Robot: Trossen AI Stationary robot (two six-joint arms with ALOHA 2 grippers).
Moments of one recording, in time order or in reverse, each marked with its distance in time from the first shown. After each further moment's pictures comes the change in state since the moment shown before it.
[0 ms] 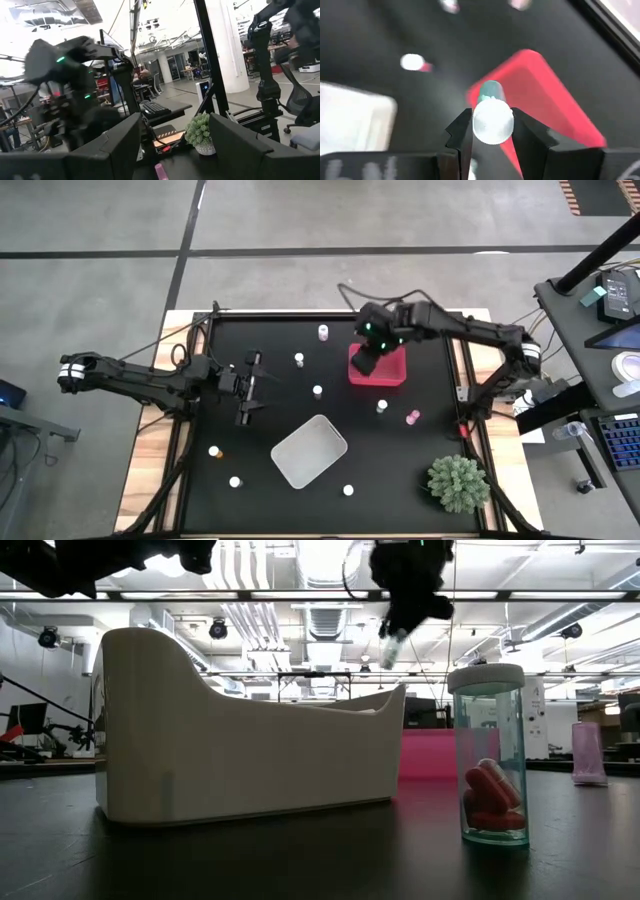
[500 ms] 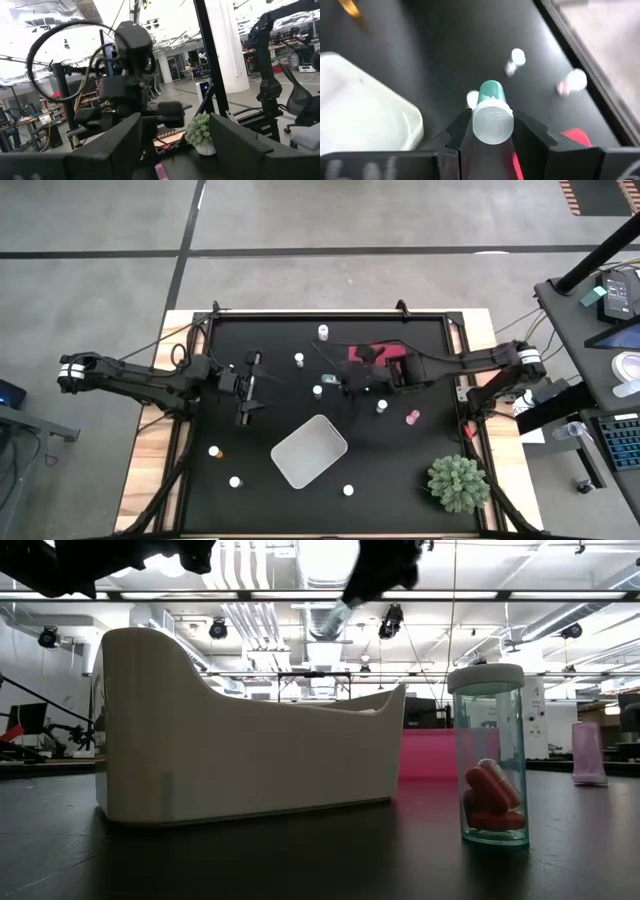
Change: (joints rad) left arm 0.000 -0.003 0.000 -0.003 0.000 0.002; right arm 0.401 -0.012 -0.129 0.395 0.339 -0.145
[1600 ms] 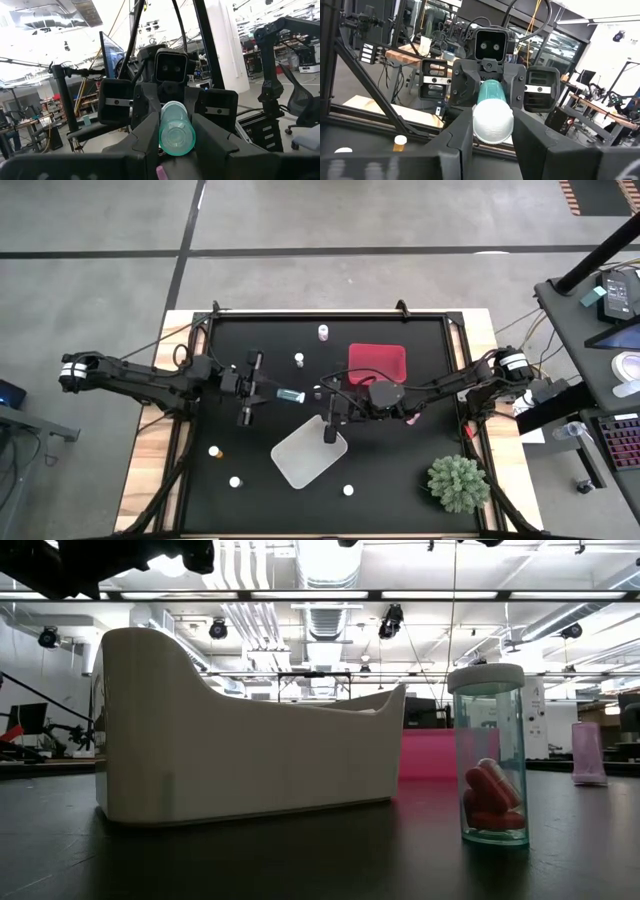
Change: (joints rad) left arm 0.000 0.033 0.001 0.043 0.001 0.003; right arm 0.107 0.106 -0.380 1.467 -0.053 -0.619
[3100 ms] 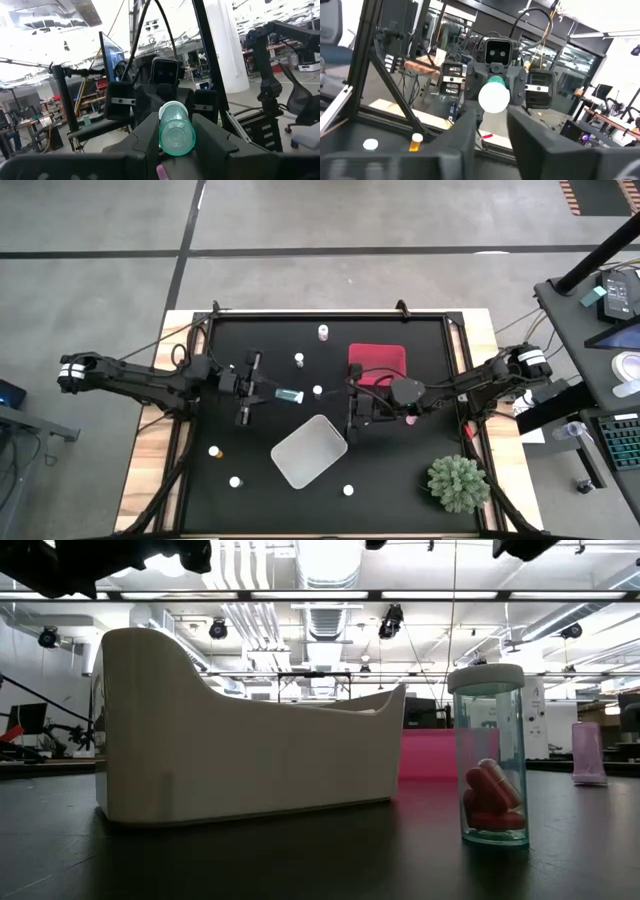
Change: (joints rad) left arm 0.000 -0.025 -0.002 -0.030 0.003 0.007; right arm 0.003 -0.142 -0.198 0.103 -0.103 -0.009
